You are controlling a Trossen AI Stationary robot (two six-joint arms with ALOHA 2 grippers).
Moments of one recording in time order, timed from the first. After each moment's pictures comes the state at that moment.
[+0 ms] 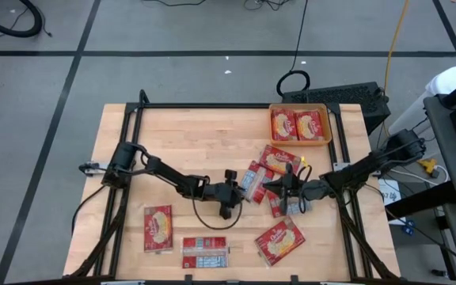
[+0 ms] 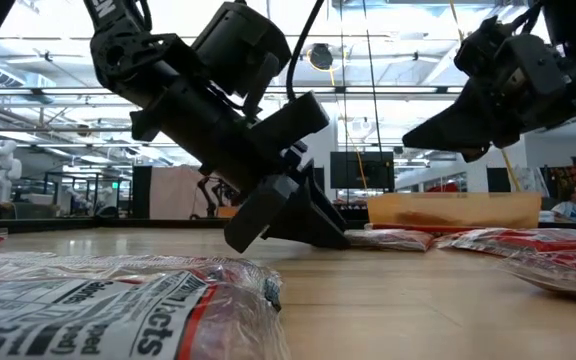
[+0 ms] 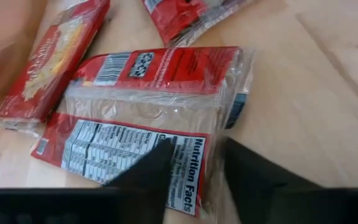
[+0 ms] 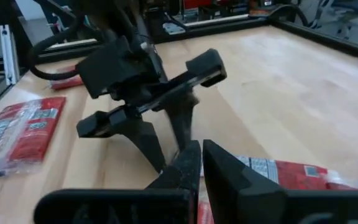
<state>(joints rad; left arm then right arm) -0.17 2.08 1.00 0.40 -0.25 0.32 0.37 1.35 0.21 0.82 0.53 0.32</state>
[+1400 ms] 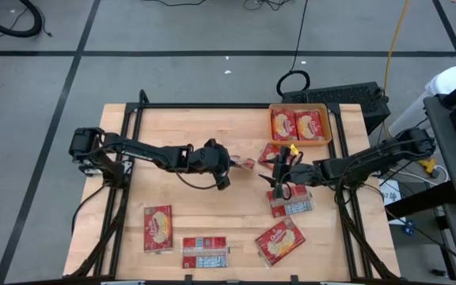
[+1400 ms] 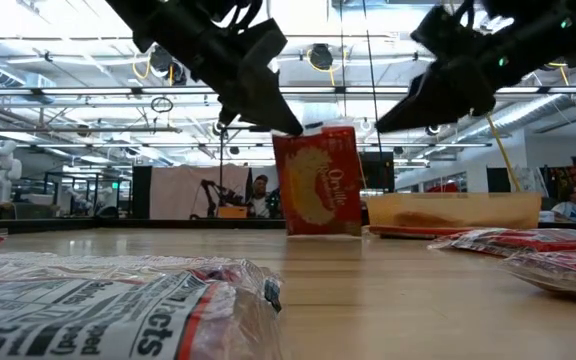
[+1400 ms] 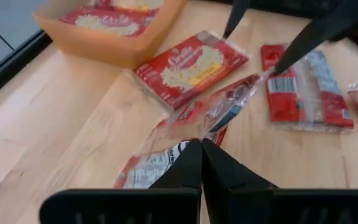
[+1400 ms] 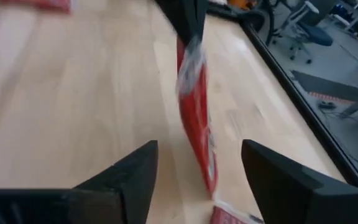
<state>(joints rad) -0.01 1.63 1.00 0.04 -0.24 -0.20 0.19 1.21 0.46 0.24 0.50 -0.10</state>
